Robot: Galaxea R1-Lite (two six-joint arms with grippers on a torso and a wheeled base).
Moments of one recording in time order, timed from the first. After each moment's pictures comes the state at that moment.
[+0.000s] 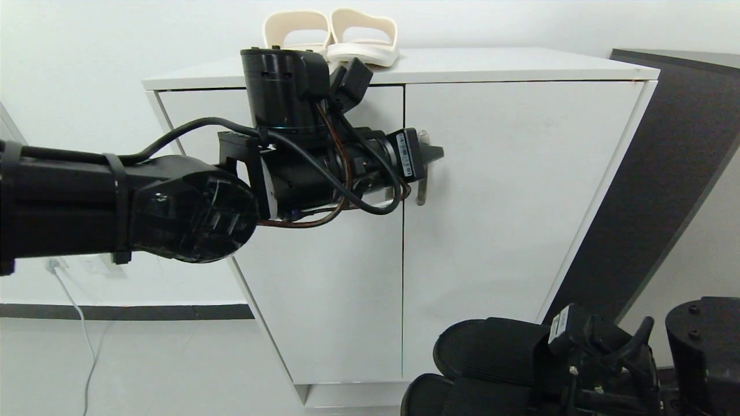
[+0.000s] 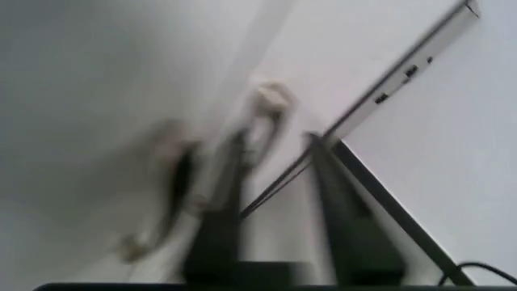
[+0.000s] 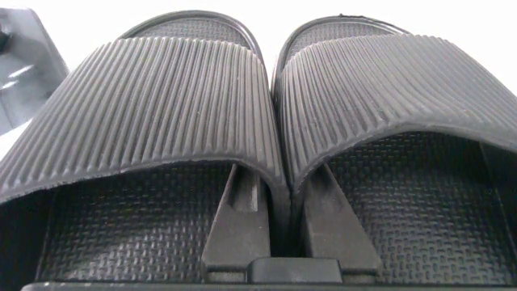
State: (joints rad) left arm -0.69 1.81 -1.40 -0.38 -0.19 -0.36; right arm 0.86 1.40 -0.42 -0.52 0.12 -0.03
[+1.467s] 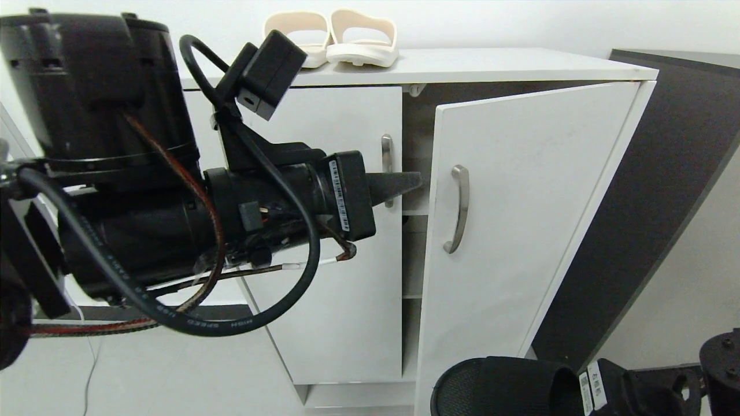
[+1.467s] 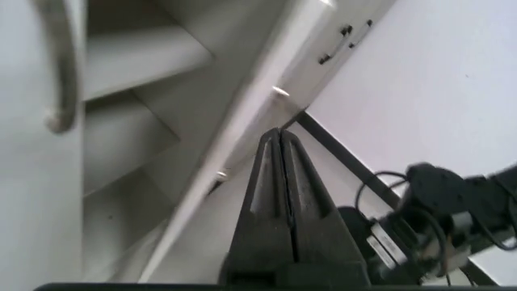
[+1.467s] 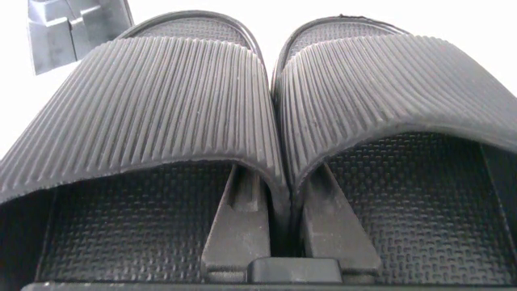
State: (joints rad) left arm -0.76 1.47 -1.06 -0.39 -0.22 -0.36; right arm 0.88 1.33 -0.32 -0.51 0.28 -0.15
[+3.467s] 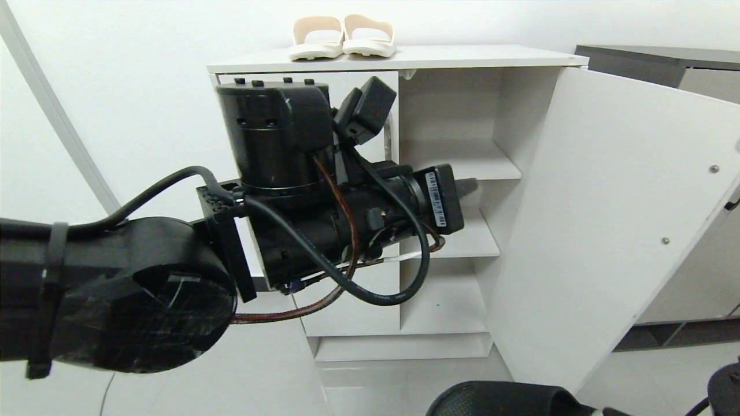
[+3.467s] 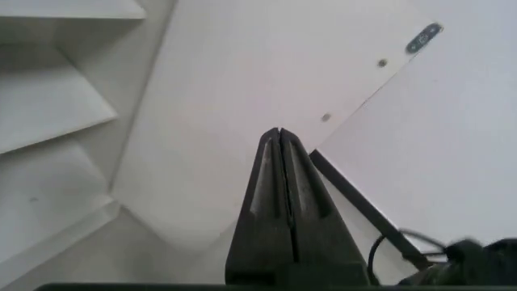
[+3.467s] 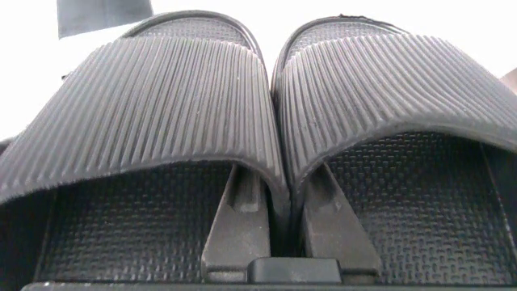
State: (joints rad) left arm -0.83 1.70 -1.13 -0.58 -0.15 -0.43; right arm 0.95 1.32 -0.29 -0.52 0.25 -0.20
